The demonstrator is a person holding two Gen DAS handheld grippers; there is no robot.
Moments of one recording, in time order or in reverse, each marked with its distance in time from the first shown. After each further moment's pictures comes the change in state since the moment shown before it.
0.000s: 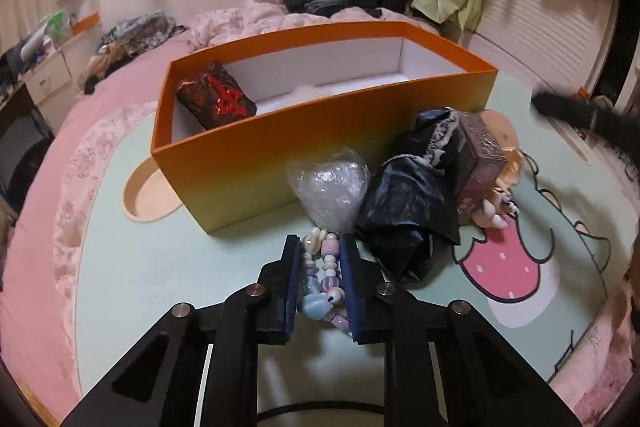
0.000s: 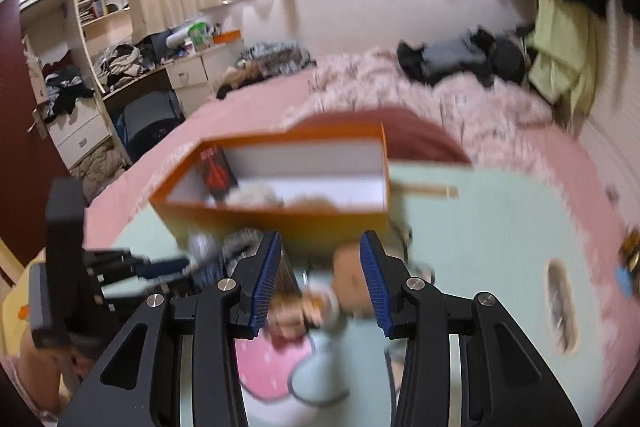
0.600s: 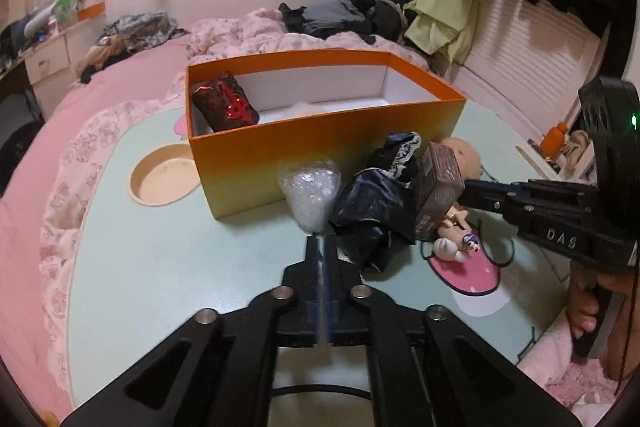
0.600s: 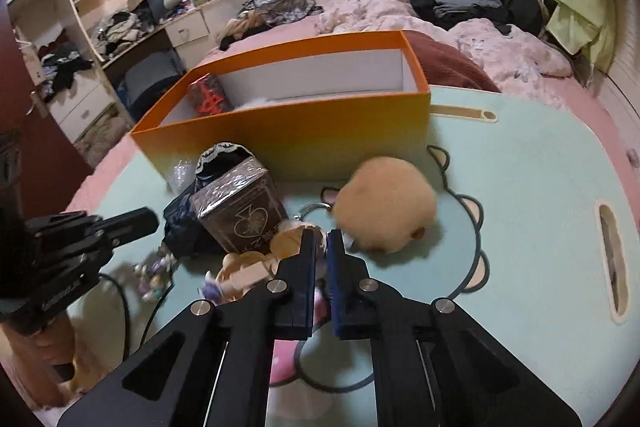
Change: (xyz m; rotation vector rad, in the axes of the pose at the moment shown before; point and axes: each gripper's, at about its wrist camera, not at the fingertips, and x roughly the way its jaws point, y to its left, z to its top) left arm -0.022 0.007 -0.004 -0.075 -0.061 -0.081; right arm 0.037 0.005 -0.028 -0.007 0.153 0.030
